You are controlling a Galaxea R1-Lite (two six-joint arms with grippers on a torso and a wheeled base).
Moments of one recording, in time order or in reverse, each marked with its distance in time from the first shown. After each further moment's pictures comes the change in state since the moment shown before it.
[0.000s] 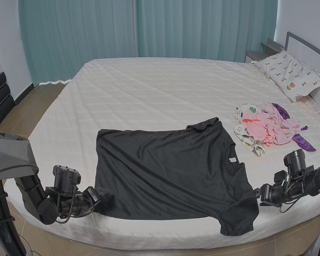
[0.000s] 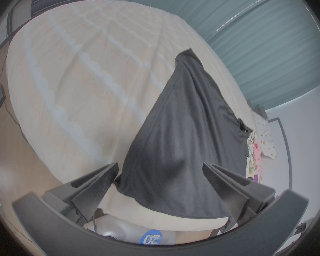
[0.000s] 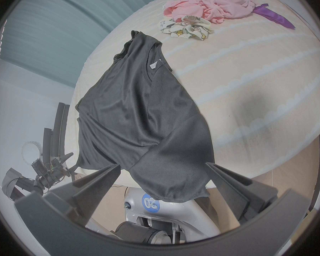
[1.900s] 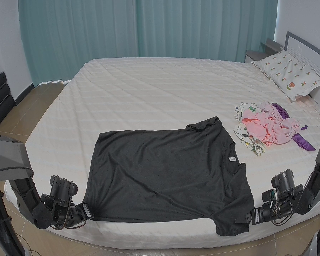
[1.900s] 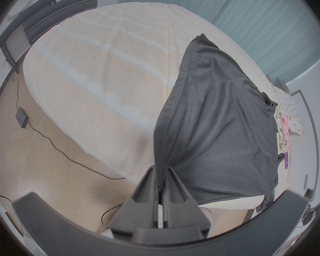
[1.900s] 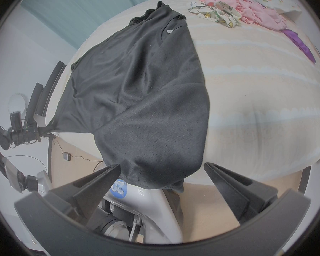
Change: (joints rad) left arm 0.010 -0.031 0.086 0.147 0.100 0.183; right arm 0.095 0.170 0.168 -0.253 -0.106 -0.261
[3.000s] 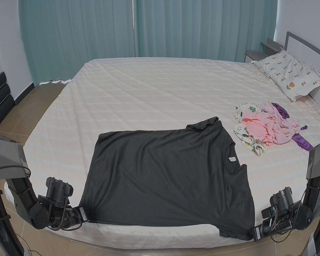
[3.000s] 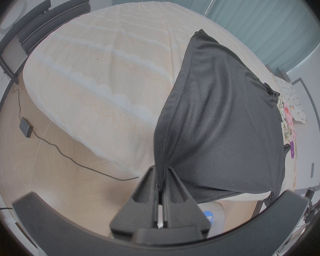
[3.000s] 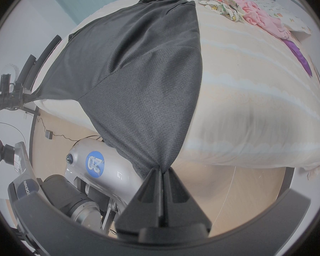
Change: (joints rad) left arm 0.048 -0.002 0.030 0.004 -0.007 0.116; right arm 0.047 0.124 0.229 -0.269 -0.145 -0.124
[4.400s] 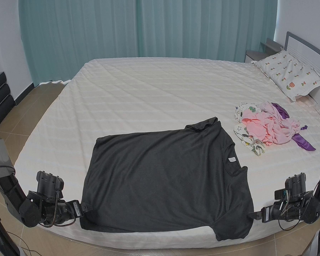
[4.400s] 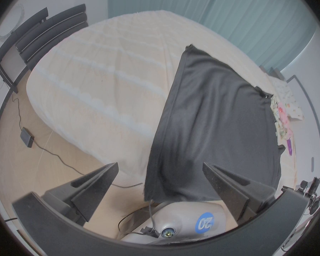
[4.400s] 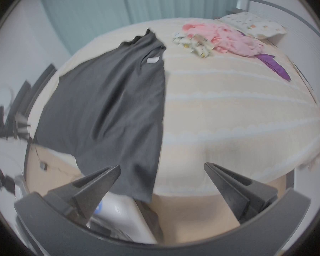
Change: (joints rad) left arm 0.027 -0.135 0.008 0.054 0.000 0.072; right arm -0.124 -0.139 -0.023 -0.091 -0.022 0.030
